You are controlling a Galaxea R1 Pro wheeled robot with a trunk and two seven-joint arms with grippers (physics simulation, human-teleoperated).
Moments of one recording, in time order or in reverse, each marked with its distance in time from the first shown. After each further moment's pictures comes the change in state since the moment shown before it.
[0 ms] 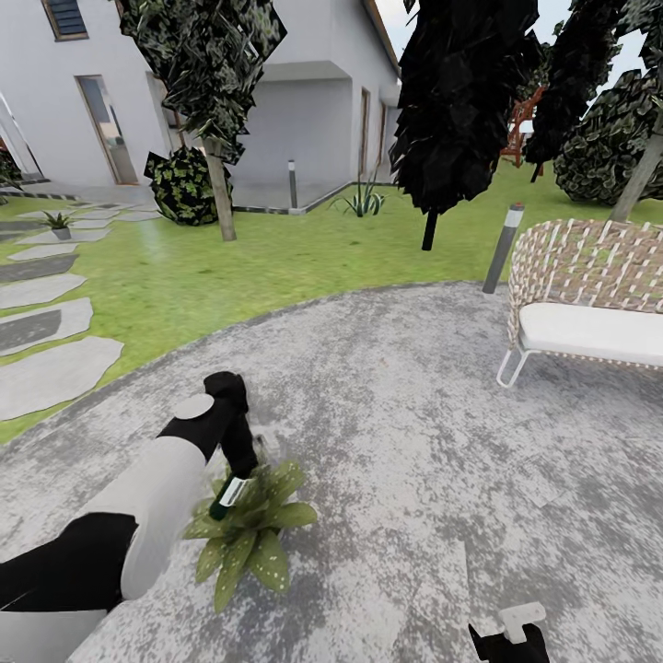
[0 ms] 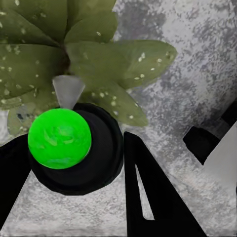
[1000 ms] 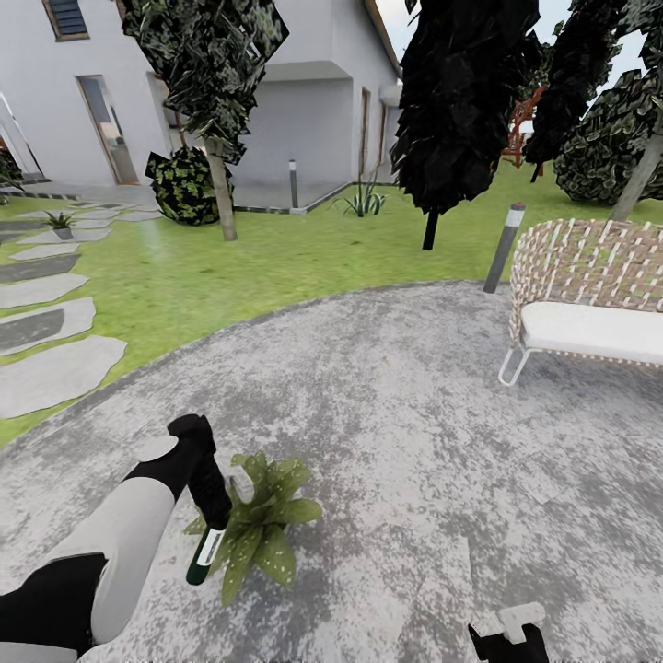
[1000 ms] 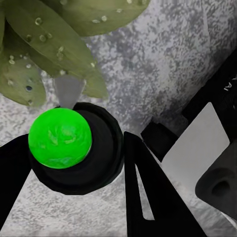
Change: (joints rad) left arm 0.139 0.092 0.150 0.026 0.042 -0.017 0.000; right arm 0.000 0.001 0.000 0.000 -0.002 0.000 0.000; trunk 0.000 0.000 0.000
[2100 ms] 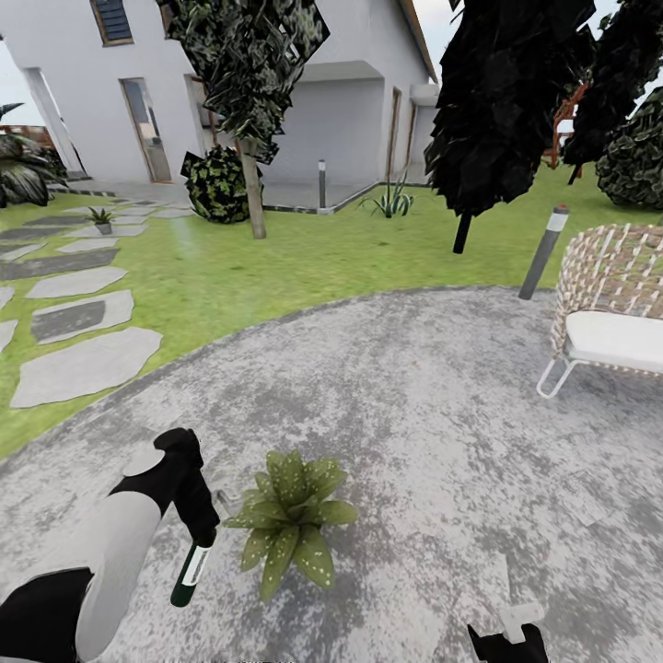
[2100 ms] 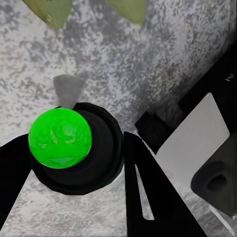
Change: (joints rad) left arm 0.046 0.043 0.015 0.006 0.017 0.008 0.010; right arm 0.000 0.002 0.000 0.000 0.000 0.000 0.000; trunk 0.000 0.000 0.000
